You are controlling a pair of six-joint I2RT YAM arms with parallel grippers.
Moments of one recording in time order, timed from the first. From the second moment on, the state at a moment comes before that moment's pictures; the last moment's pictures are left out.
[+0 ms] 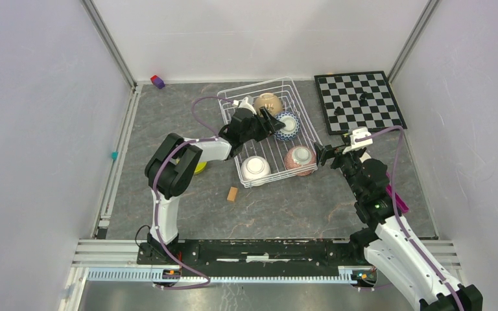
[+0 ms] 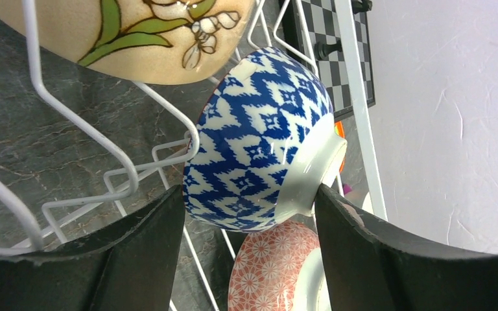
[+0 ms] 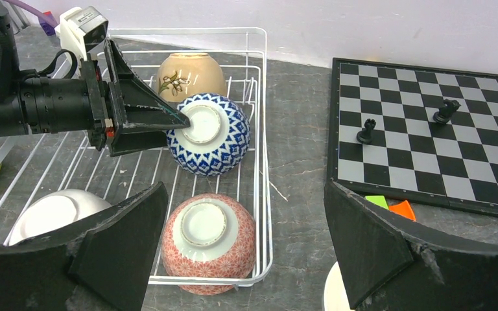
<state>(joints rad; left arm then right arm) -0.60 2.04 1.20 0.49 0.14 -0.94 0.37 0.64 0.41 0.23 0.09 0.02</state>
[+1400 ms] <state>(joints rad) -0.73 1.59 1.13 -0.05 -0.29 -0.44 0.37 0.62 0.41 0.19 0.08 0.03</state>
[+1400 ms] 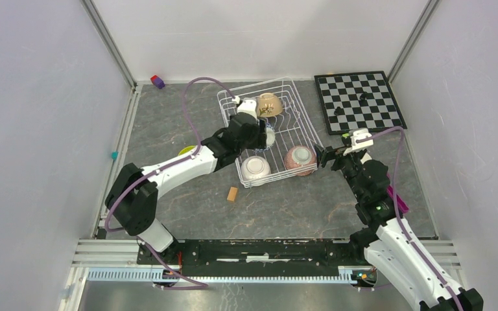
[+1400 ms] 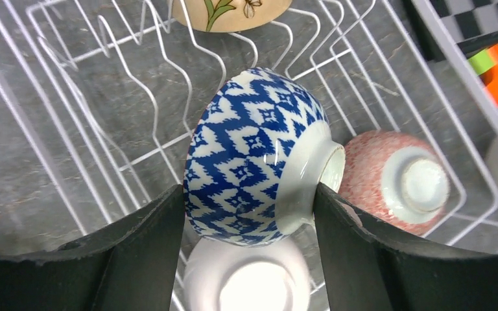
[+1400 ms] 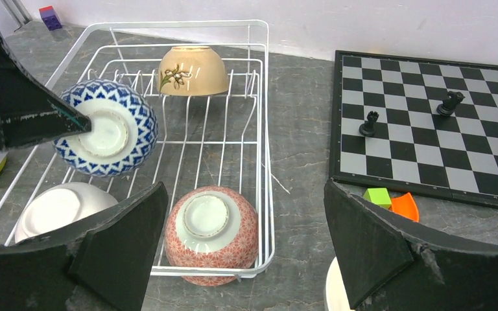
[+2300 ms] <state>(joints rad) -0.92 1.99 1.65 -0.44 -0.62 -0.10 0.37 0.52 0.41 0.10 0.12 0.02</state>
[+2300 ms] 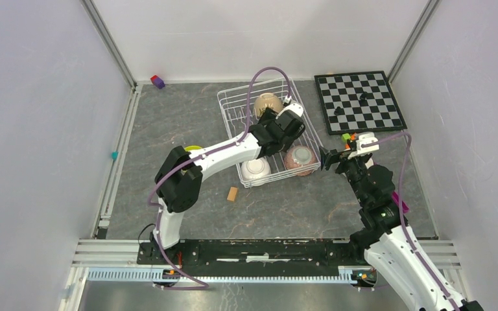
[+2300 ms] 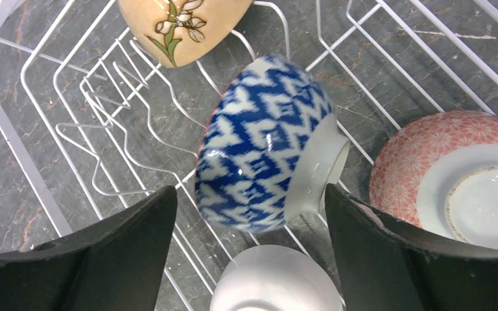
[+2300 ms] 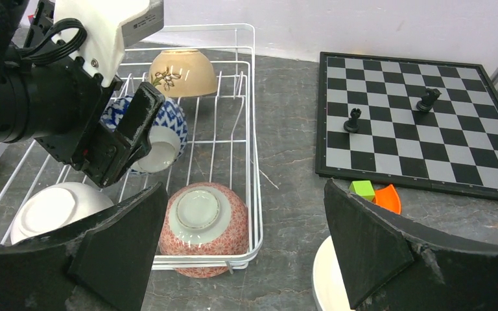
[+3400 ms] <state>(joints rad) -0.82 2.04 1.71 -0.60 -0.41 -0.30 0.37 0.49 0.41 0.08 0.14 0.02</state>
